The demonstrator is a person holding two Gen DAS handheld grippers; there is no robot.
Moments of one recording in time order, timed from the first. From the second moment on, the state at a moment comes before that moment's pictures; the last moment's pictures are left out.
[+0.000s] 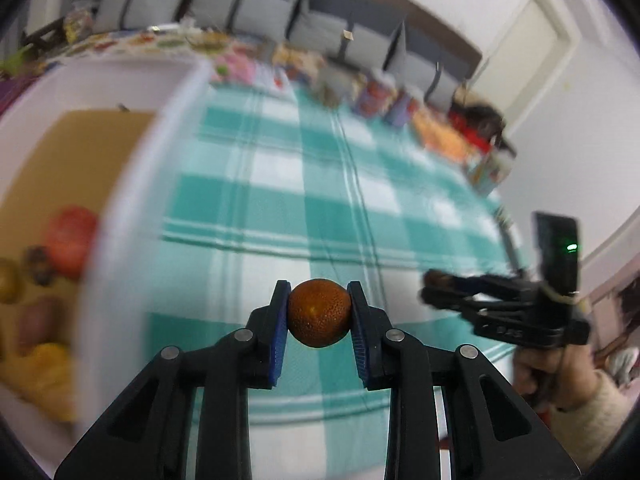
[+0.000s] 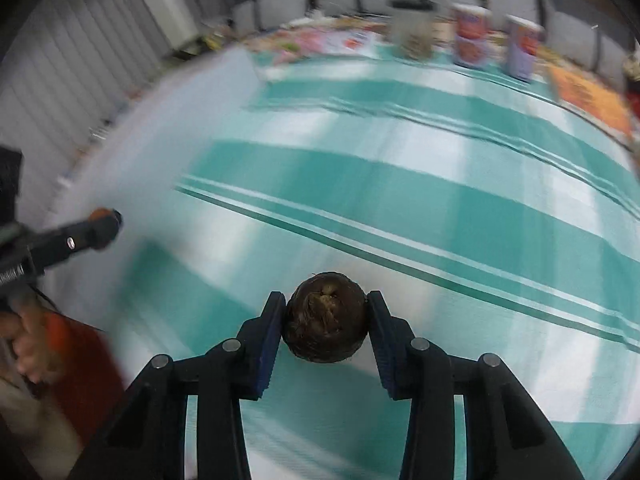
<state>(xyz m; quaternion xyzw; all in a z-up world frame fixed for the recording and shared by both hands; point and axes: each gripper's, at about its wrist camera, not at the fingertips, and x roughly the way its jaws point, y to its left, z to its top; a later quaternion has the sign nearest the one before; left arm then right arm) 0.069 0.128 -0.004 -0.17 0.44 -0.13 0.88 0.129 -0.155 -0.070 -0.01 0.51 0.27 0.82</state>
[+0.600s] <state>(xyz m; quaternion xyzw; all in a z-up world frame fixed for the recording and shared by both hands) 0.026 0.318 -0.046 -0.15 0.49 0.14 0.85 0.090 0.179 -0.024 -0.18 0.52 0.45 0.70</state>
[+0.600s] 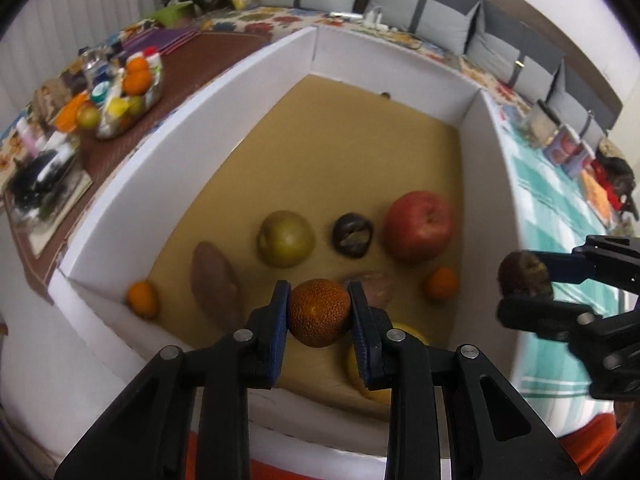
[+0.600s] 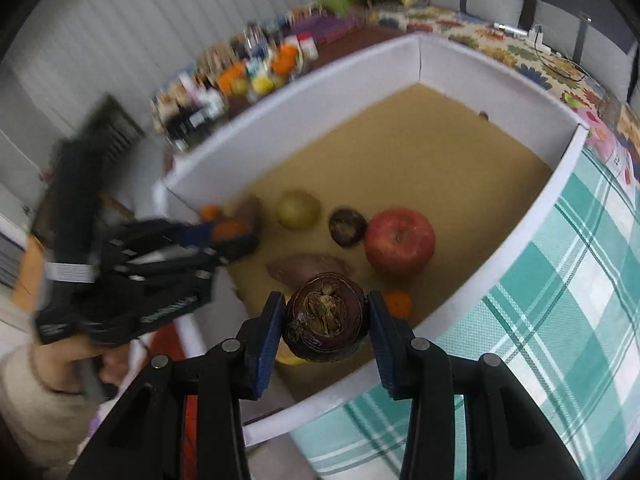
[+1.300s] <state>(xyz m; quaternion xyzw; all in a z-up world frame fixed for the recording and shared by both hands) 0.001 0.288 0.019 -0.02 0.40 0.21 0.89 0.077 0.153 0.008 -0.17 0.48 0.39 0.77</state>
